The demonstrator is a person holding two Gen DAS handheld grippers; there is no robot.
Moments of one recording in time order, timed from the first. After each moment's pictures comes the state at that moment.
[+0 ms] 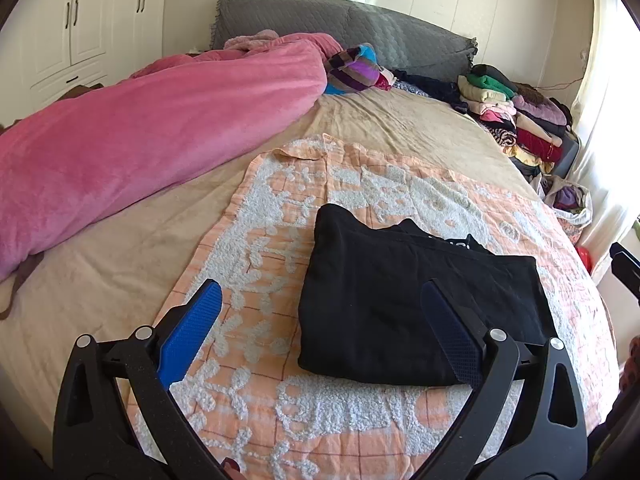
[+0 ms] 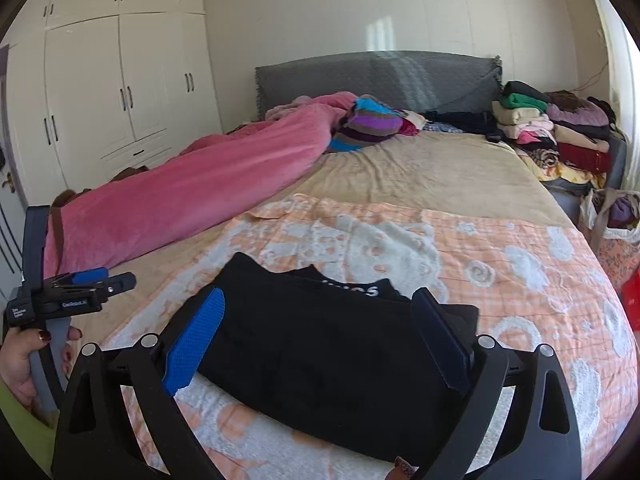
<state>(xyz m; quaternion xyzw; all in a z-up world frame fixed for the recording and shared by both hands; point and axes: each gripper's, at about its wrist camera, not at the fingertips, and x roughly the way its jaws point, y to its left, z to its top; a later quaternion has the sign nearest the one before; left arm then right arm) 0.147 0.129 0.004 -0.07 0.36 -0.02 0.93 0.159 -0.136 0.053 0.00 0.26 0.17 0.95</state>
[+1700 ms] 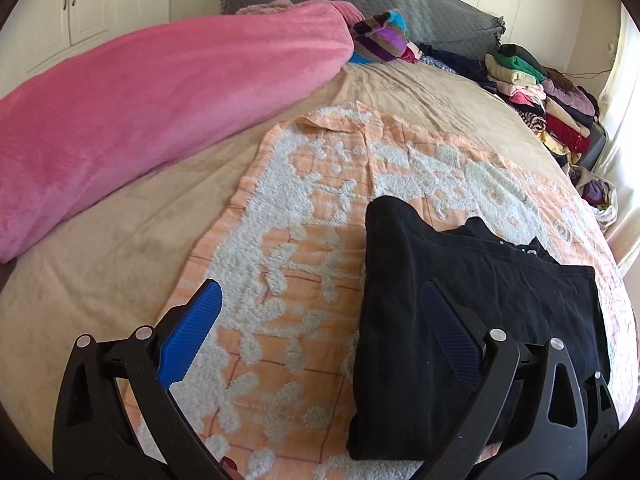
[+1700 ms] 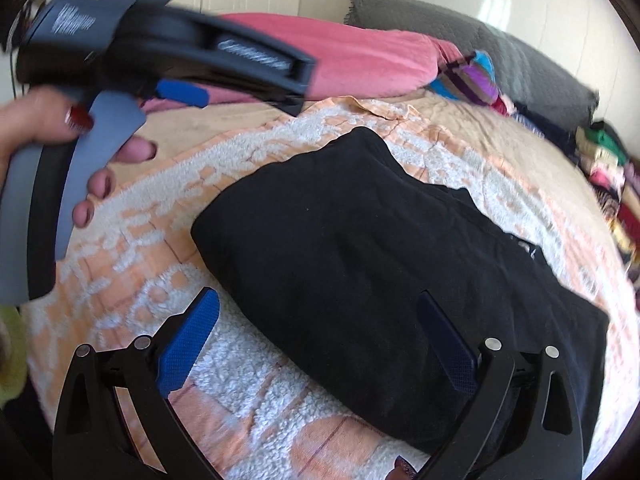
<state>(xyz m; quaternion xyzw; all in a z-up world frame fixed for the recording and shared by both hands) 0.241 0.155 -0.066 -0.07 0.41 0.00 0.91 0.190 0.046 -0.109 -0.20 0.34 0.24 0.89</state>
